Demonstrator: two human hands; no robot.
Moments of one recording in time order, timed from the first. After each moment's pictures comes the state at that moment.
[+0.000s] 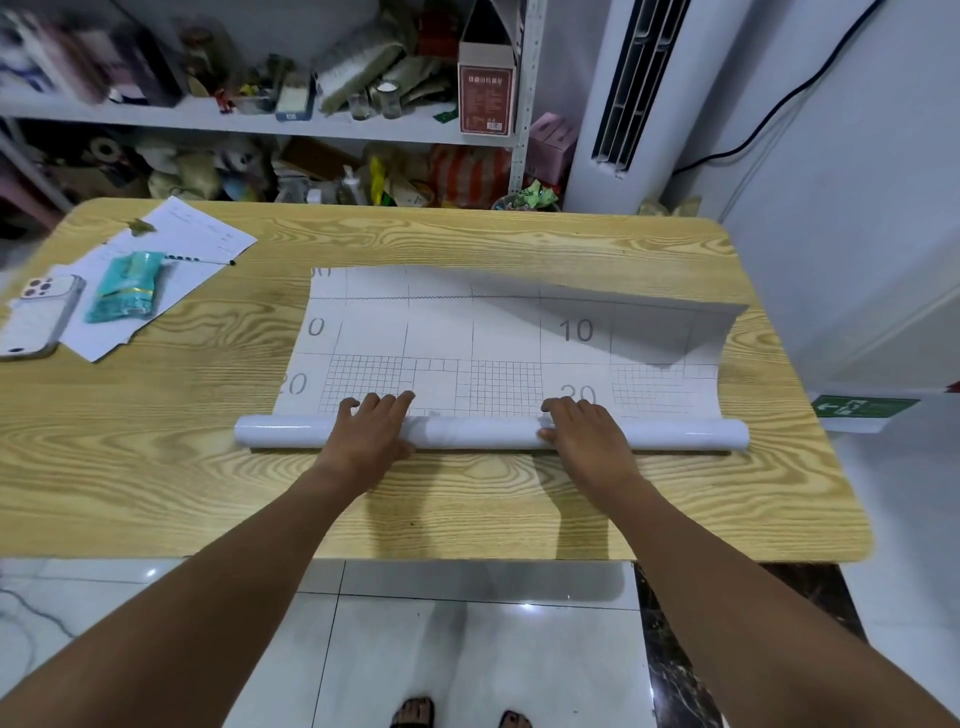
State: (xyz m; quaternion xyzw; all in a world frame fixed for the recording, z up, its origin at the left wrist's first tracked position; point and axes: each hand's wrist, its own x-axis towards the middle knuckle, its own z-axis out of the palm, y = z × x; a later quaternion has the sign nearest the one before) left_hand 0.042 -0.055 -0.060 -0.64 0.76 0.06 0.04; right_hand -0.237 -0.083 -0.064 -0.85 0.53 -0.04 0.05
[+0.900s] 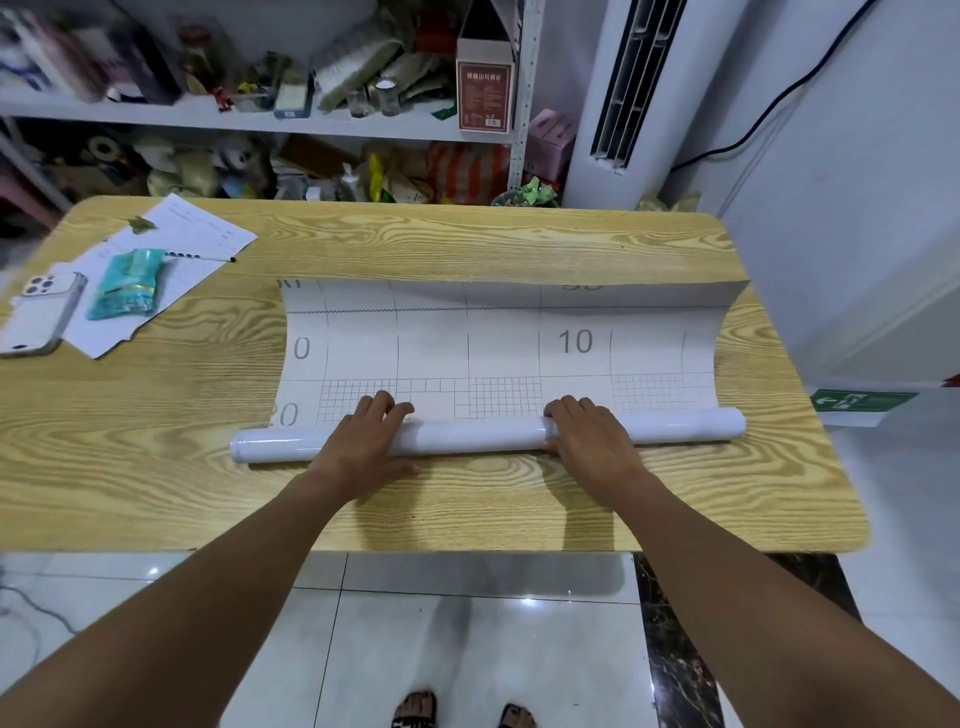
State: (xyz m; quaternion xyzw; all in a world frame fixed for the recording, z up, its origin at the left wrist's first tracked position) left_hand 0.051 -0.042 -0.060 -0.62 0.77 0.15 -0.01; right_hand -0.243 -0.076 -0.060 -0.86 0.52 0.00 0.06
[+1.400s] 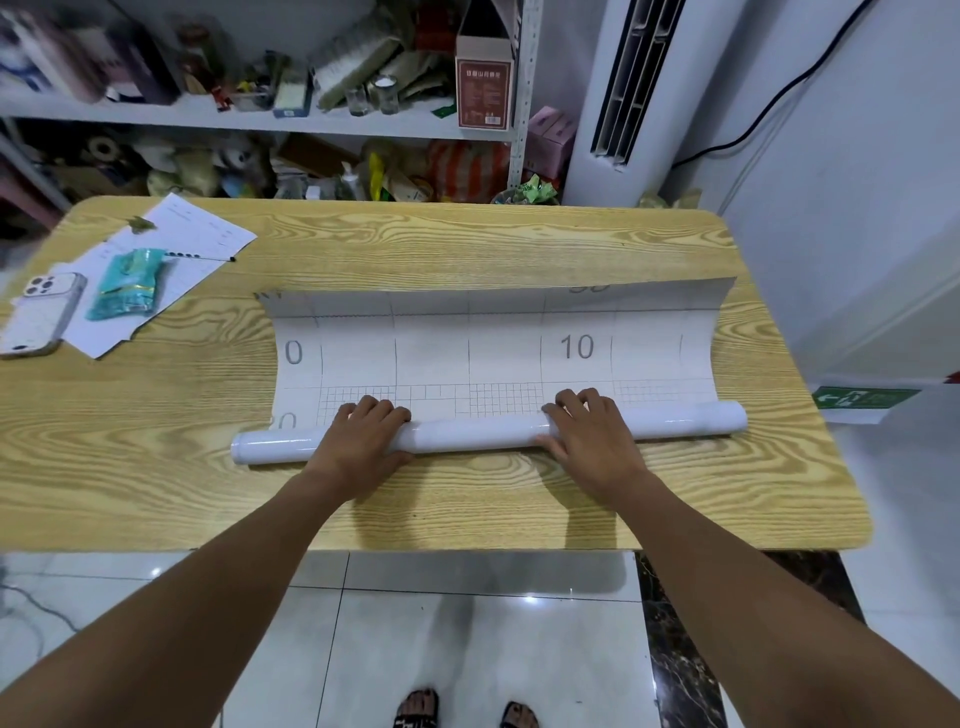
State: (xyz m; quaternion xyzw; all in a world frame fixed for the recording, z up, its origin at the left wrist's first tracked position) left_hand 0.057 -0.042 -0.065 -0.61 0.79 0.09 -0.01; right_hand -0.243 -0.076 -0.062 -0.85 0.52 0.03 -0.01
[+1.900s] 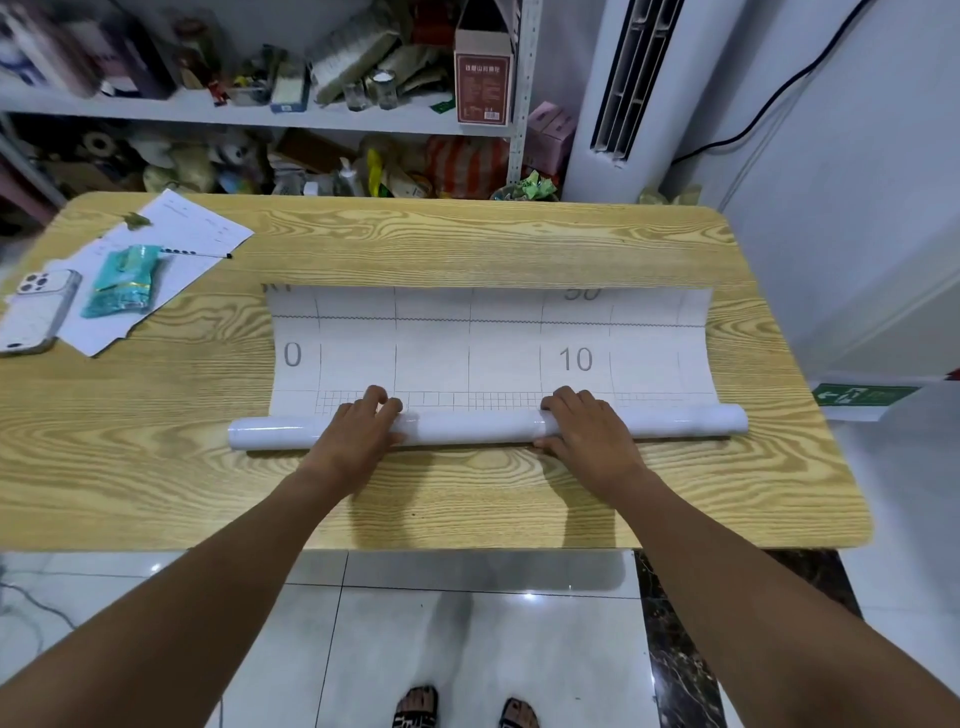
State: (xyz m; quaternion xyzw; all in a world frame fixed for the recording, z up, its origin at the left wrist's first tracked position) left_hand 0.057 -0.042 -0.057 -0.62 0.78 0.12 -0.03; right_hand -0.241 -0.080 -0.064 -0.86 0.51 -0.02 0.05
